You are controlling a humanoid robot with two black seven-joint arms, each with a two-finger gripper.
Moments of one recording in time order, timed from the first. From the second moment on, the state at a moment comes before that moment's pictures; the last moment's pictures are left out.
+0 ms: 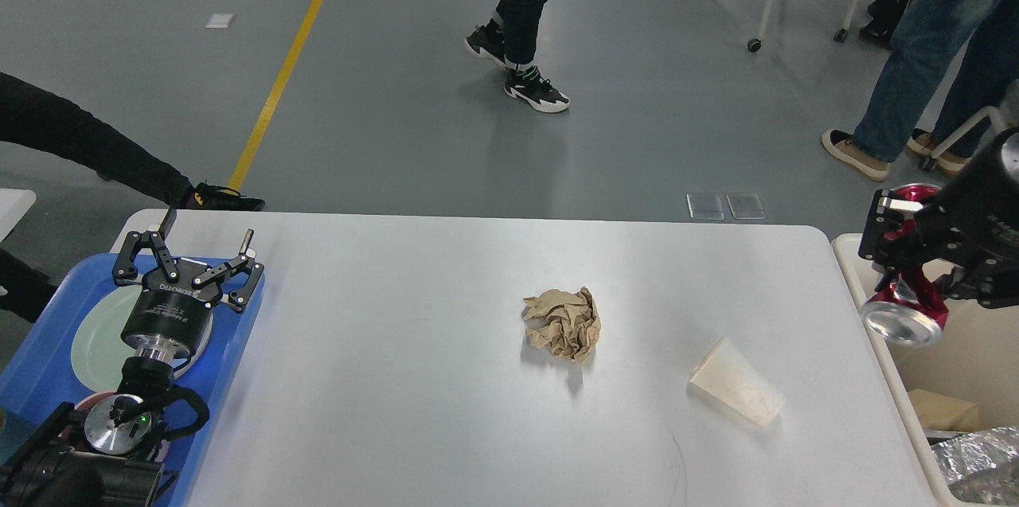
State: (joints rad) left arm -0.39 0.17 -1.50 -0.51 -0.02 -0.77 0.02; right arm 2.48 -0.31 -1.72 1.69 0.34 0.68 -0.14
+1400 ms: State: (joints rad) left arm -0.39 0.17 -1.50 -0.51 -0.02 -0.77 0.02; right arm 0.62 -0.40 -1.16 0.03 0.16 0.13 -0.14
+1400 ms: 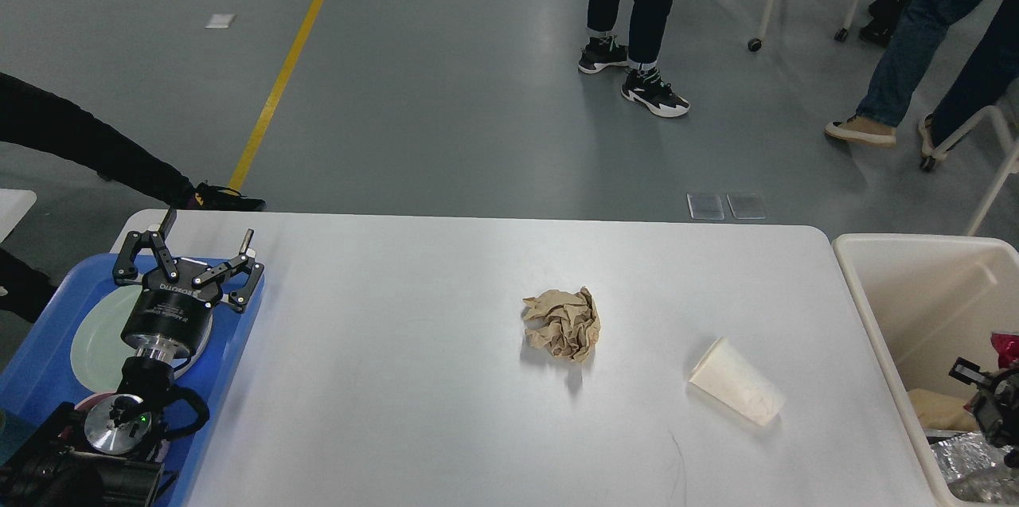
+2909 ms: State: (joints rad) left arm -0.39 0.17 -1.50 -0.51 -0.02 -0.77 0.02; right arm 1.72 -0.41 -1.34 0.97 -0.10 0.69 -0.16
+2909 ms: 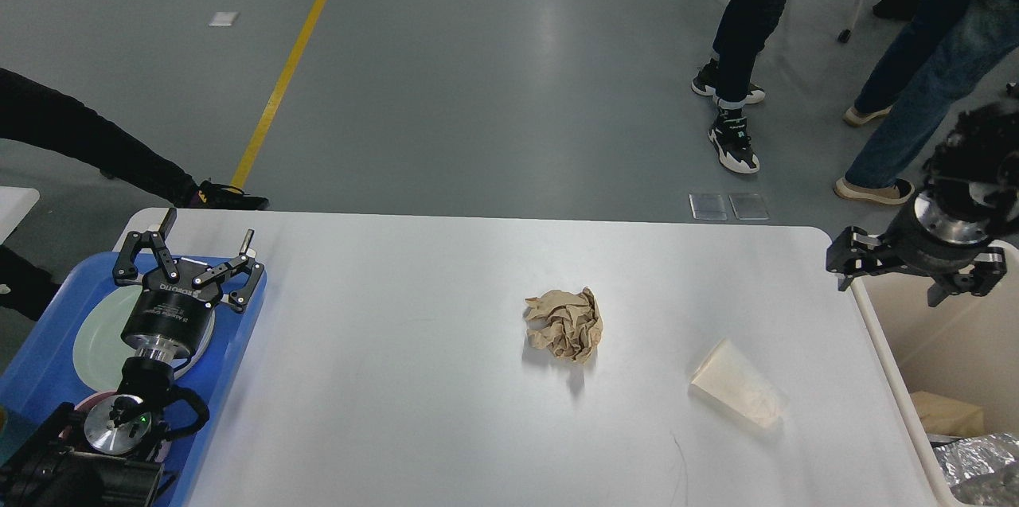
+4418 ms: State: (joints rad) left arm -0.39 0.17 -1.50 -0.51 -0.02 -0.77 0.02; right arm 1.81 -0.21 -1.30 1.44 -0.66 0.27 0.04
